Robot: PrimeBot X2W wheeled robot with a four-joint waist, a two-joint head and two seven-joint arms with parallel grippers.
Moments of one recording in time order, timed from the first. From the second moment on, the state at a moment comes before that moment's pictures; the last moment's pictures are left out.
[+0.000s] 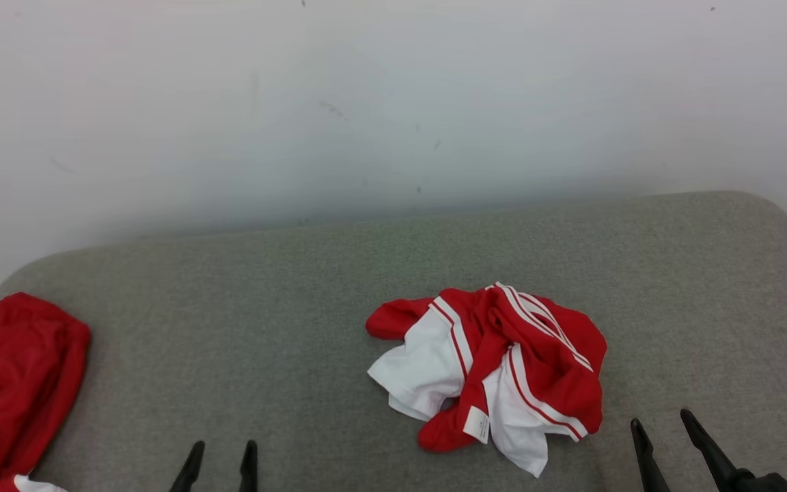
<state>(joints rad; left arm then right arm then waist) 0.15 0.05 -0.04 0.13 -0.17 -0.08 -0.26 0.02 -0.13 0.13 0.28 0.22 0.13 -0.26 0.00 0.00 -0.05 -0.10</state>
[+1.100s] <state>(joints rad) -0.40 0.05 -0.63 0.56 -0.20 -0.12 -0.23 -0.08 -0.11 0.16 0.26 0.24 0.13 -0.26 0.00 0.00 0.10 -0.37</state>
